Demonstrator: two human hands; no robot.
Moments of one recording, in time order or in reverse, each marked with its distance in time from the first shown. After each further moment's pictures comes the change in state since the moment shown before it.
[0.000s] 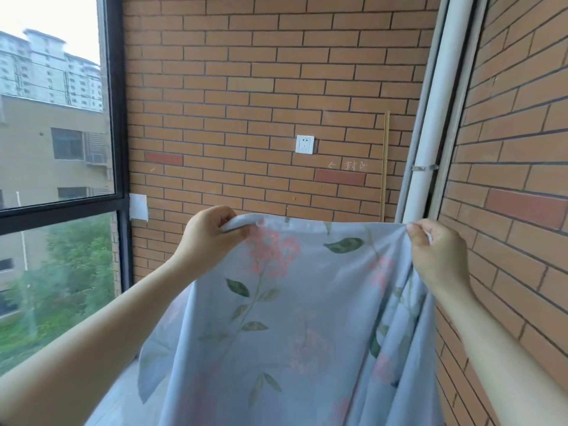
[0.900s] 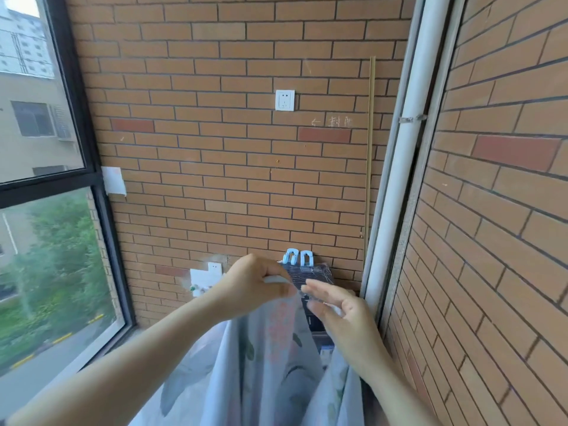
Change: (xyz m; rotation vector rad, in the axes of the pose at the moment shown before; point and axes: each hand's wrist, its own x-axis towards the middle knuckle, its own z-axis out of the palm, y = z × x) left_hand -0.078 0.006 0.091 -0.055 -0.626 0.066; right_hand -0.155 0.028 0.055 0.549 -0.591 0.333
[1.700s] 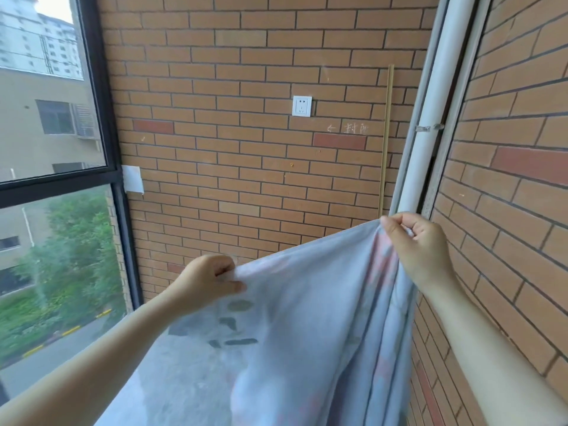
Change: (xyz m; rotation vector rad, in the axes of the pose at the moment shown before) left_hand -0.031 -0.070 -0.054 0.107 0.136 -0.165; right_hand 0.068 -0.067 -0.071 -0.338 0.350 -0.326
